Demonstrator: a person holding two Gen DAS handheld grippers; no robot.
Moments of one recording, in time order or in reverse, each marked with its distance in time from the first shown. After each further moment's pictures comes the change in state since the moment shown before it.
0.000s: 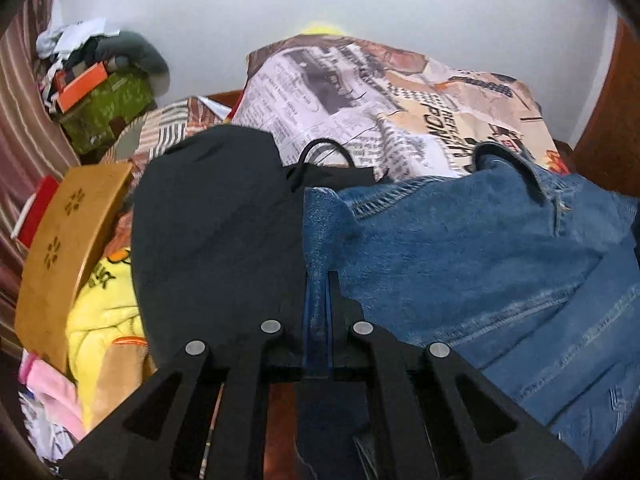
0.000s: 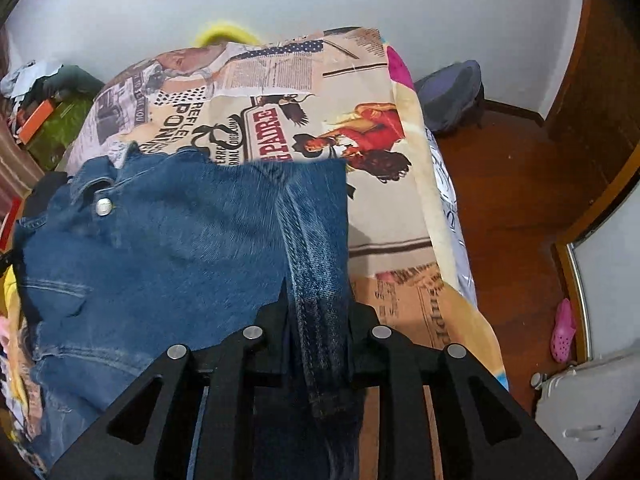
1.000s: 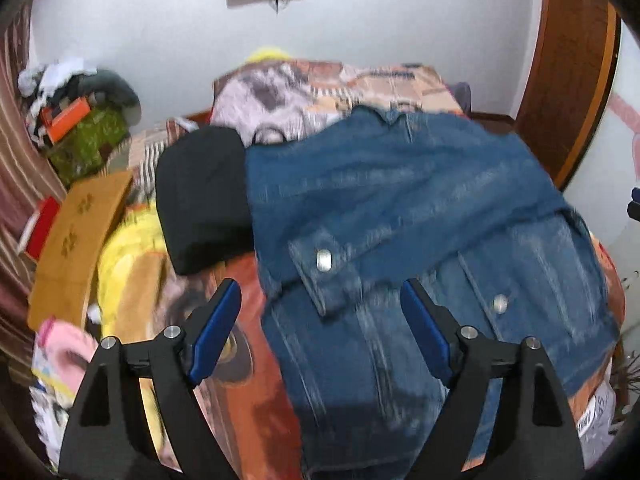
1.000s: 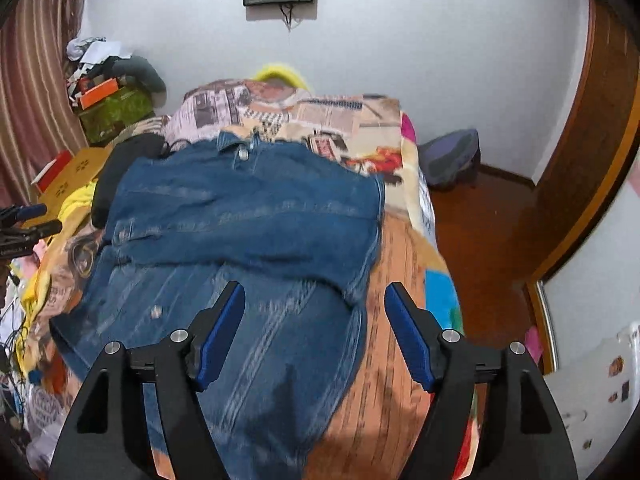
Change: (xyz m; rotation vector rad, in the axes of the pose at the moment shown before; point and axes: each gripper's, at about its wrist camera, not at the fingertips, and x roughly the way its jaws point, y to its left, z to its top) left arm -0.158 -0.028 -0.137 0.125 -0.032 -0.124; right arm -0.158 0.044 -0.151 -0.168 -0.159 -0.009
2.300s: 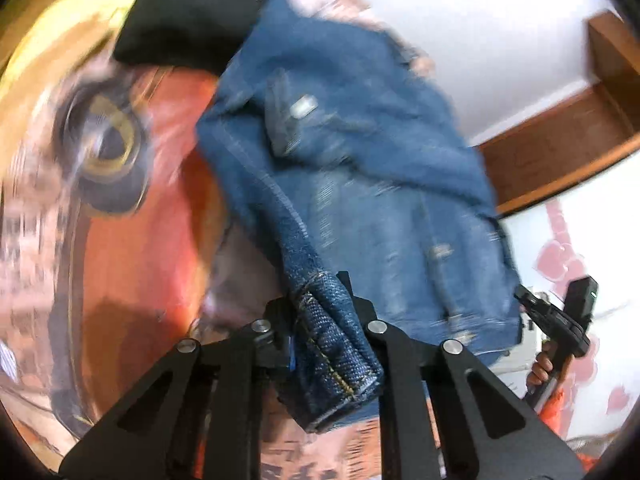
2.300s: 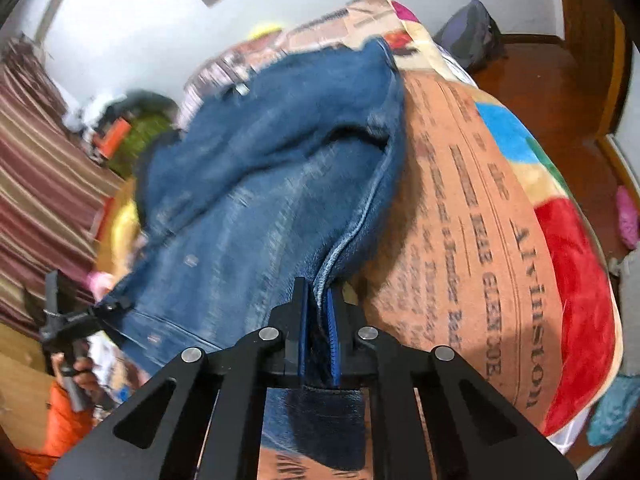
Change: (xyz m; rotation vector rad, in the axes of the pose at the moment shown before) left arm 0.035 0.045 -0.082 -0.465 0.161 -0.501; right arm 0.033 -0.029 -0.063 0.366 0.098 0.350
